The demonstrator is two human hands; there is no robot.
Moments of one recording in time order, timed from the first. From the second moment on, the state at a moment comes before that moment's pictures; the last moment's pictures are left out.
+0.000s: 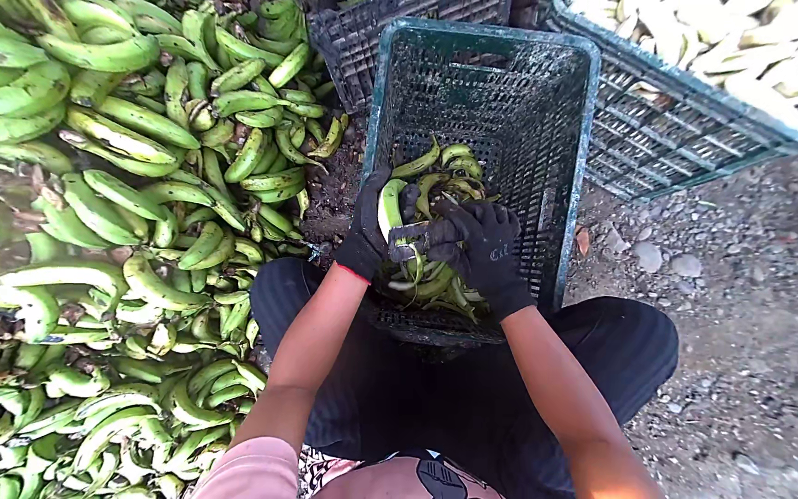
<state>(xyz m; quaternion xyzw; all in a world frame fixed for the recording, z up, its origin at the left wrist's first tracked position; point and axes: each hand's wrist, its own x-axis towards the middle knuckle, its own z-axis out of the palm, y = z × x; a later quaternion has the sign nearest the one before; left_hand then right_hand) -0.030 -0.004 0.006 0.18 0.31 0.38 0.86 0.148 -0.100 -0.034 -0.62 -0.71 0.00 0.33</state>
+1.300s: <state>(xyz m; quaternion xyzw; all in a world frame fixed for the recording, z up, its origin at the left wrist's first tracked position) -0.023 -0.020 0.014 0.44 0.26 0.43 0.74 0.158 -0.103 -0.024 -0.66 -0.60 0.25 0.37</state>
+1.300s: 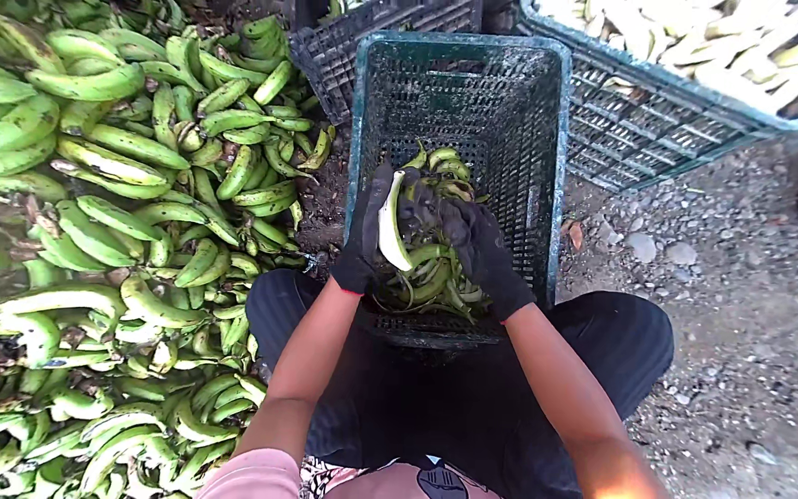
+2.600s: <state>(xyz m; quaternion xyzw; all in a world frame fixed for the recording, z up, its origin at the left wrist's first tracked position) -0.025 -0.012 0.029 0.48 0.41 0.40 0.66 0.162 -0.110 -0.007 -0.61 -0.73 0.17 0.24</state>
